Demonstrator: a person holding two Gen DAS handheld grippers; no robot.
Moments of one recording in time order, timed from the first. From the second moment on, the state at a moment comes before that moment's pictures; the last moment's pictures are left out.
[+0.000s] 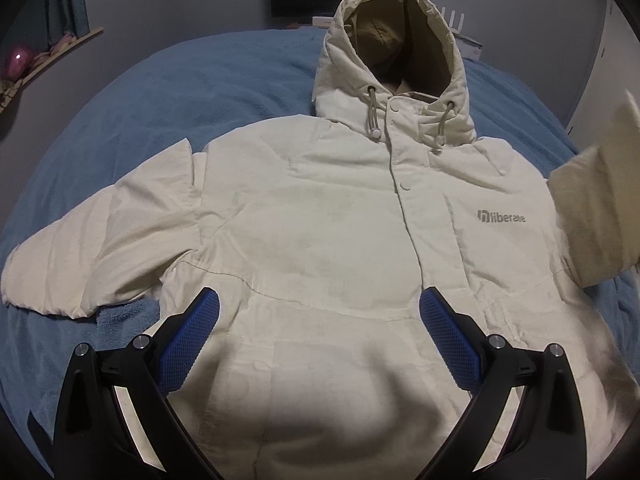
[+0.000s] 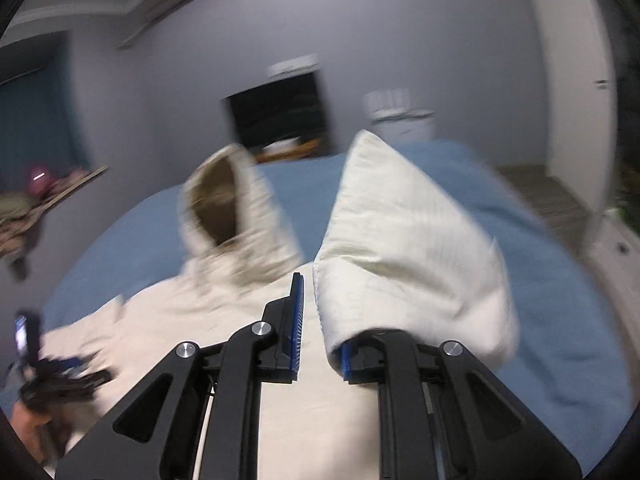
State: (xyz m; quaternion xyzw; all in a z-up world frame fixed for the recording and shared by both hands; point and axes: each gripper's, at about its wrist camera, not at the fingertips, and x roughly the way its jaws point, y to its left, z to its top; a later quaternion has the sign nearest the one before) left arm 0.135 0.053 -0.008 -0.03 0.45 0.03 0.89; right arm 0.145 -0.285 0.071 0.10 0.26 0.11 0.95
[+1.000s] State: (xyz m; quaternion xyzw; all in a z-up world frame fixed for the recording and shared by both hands) left arm 0.161 -0.135 0.023 0.07 0.45 -0.20 0.87; right arm 0.126 -0.327 0.042 0.09 0.38 0.08 0.92
